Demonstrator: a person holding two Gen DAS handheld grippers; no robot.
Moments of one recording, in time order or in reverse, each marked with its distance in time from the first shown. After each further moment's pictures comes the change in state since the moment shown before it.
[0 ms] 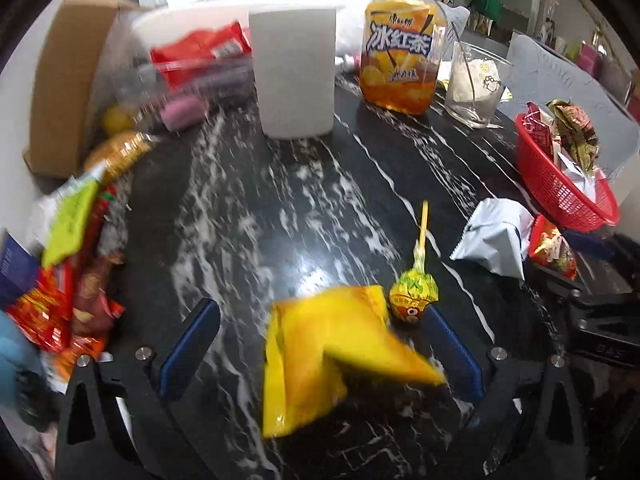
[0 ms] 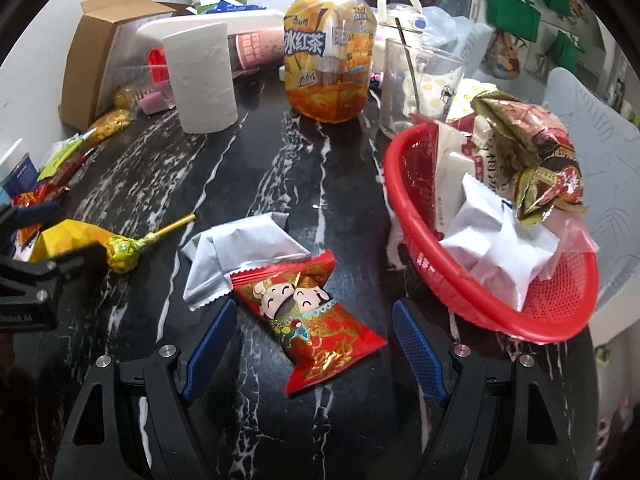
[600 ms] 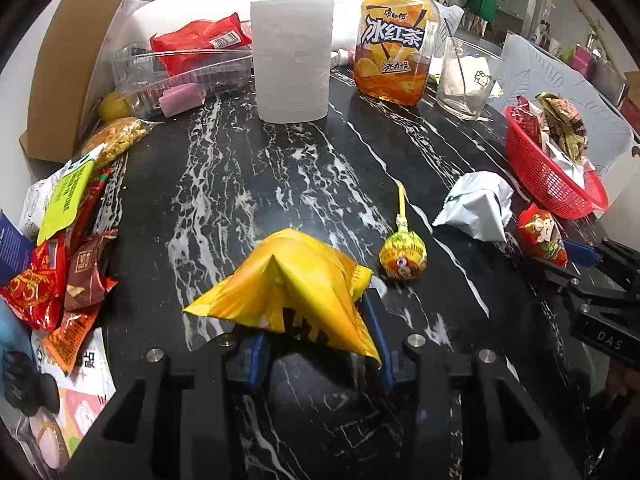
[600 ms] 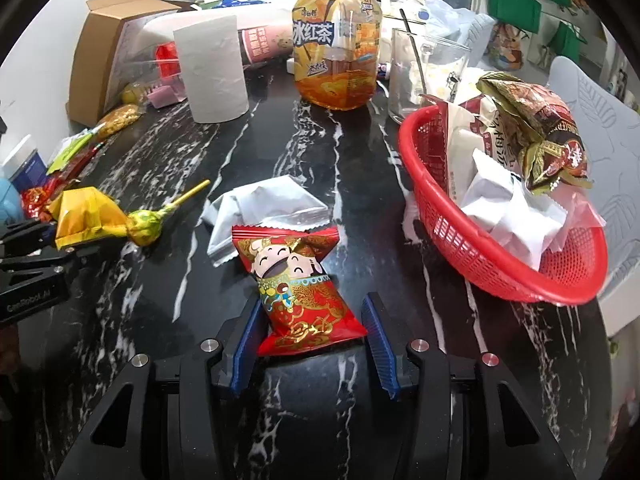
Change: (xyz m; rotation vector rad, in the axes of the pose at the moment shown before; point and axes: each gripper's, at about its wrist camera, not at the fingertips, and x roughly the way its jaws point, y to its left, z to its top) left arm -0.007 0.001 -0.016 0.003 -0.004 -0.030; right arm -0.008 0.007 -0.015 0.020 0.010 0.040
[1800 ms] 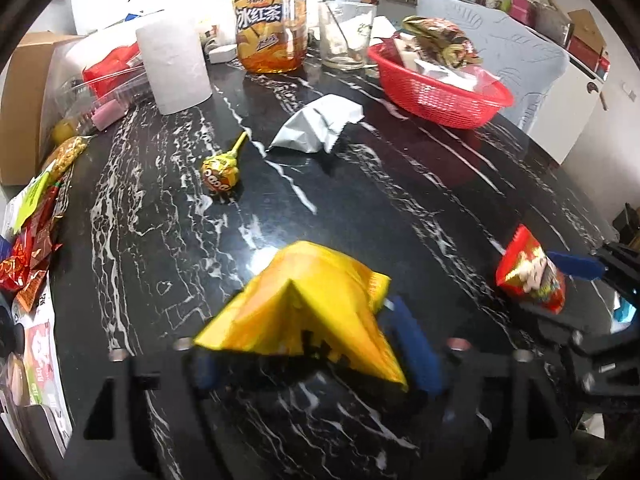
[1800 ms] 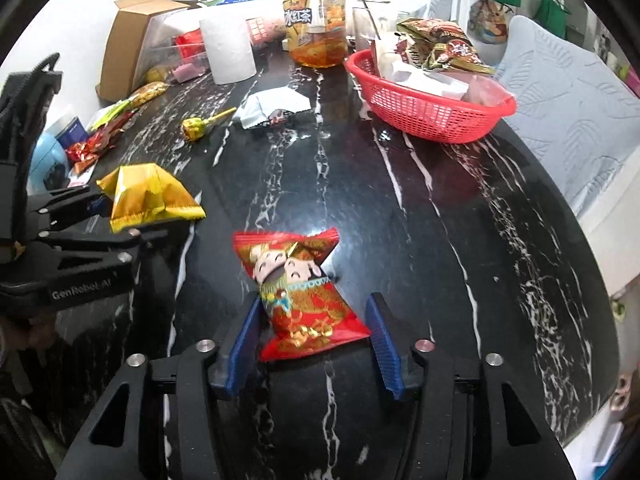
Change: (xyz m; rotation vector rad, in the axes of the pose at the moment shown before) left arm -0.031 -0.098 -0.055 0.173 0.035 -0.076; right arm -0.082 -0.008 -0.104 0.058 0.048 0.035
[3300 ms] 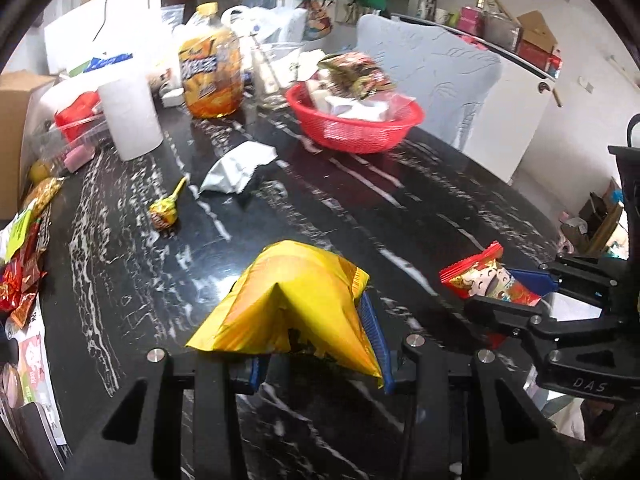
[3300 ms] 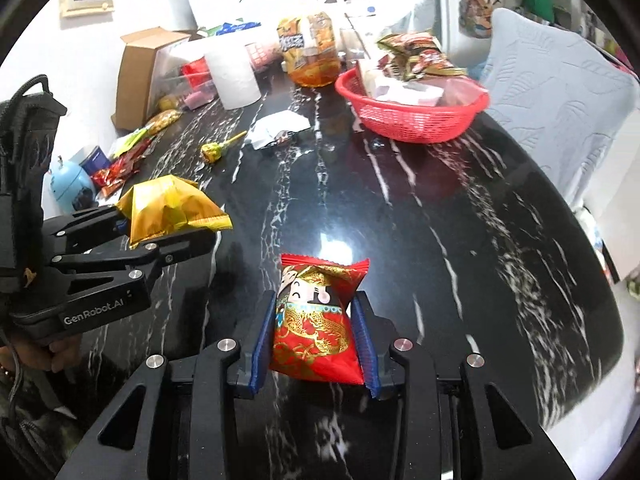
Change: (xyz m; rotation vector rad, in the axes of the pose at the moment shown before) left arm -0.053 -0.051 -0.009 0.088 -0.103 -0.142; right arm -0.046 -0.013 -0.018 0.079 -0.057 0.061
